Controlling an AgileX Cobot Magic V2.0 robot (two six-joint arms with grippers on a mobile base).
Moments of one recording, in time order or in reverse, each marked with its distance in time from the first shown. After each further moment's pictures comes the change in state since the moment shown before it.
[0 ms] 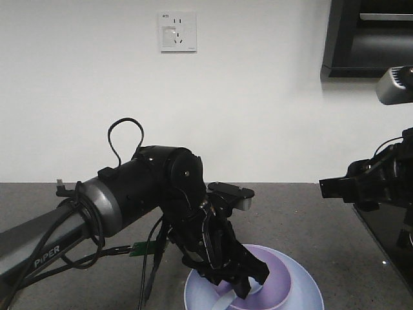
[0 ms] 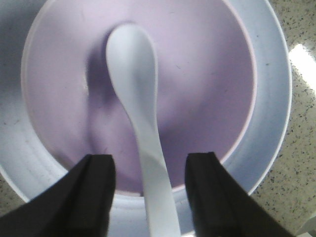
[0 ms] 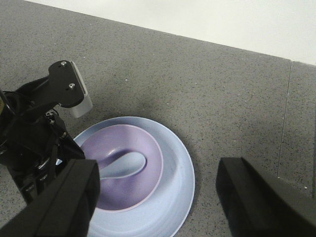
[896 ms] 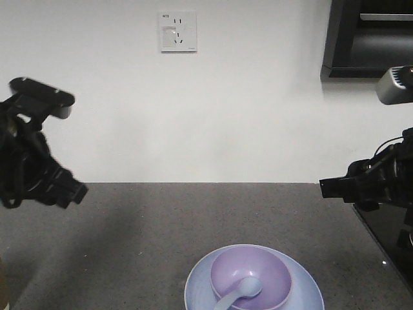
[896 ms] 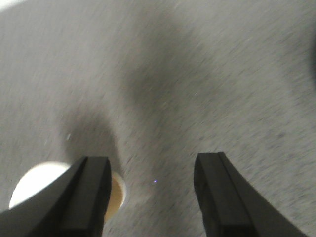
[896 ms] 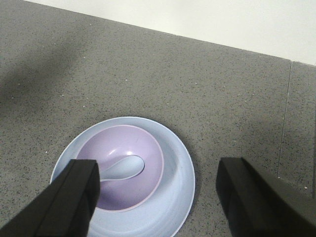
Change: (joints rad) left arm 0.332 -0.554 0.331 0.474 0.016 -0.067; right arm 0.000 0.000 0.000 0.000 0.000 0.000
